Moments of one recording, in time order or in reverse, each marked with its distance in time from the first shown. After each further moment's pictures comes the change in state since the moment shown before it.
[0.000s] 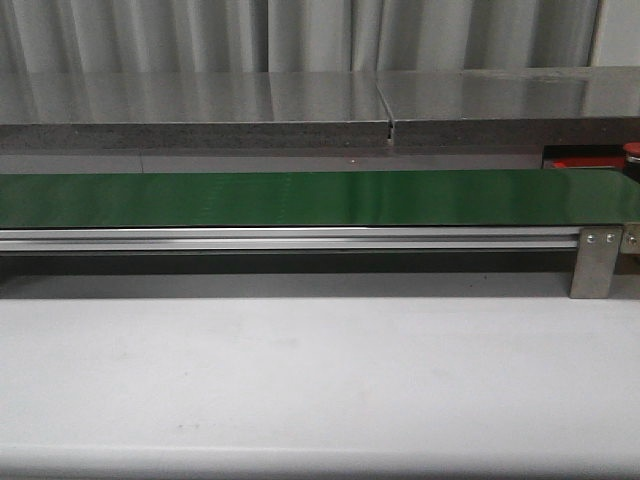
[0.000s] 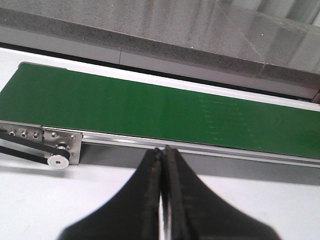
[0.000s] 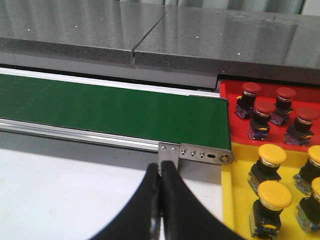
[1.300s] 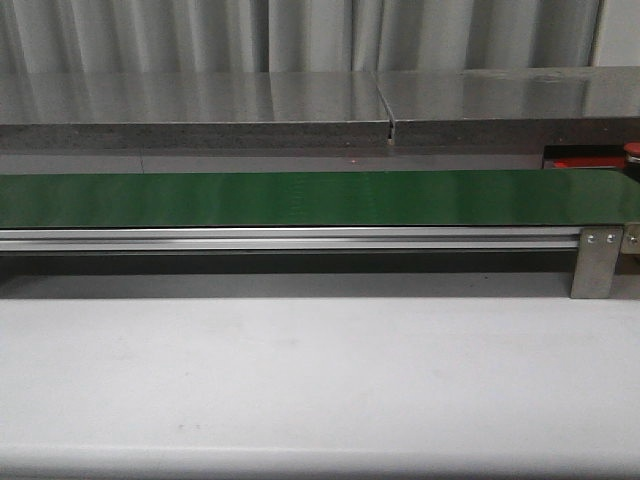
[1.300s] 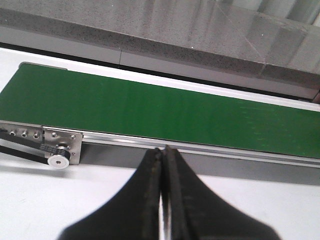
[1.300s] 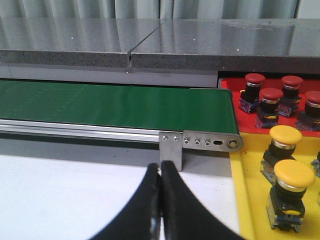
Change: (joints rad) left arm 0.000 0.000 0.000 0.000 -0.001 0.000; right arm 0.000 -0.115 0.284 -0.001 -0.259 0.048
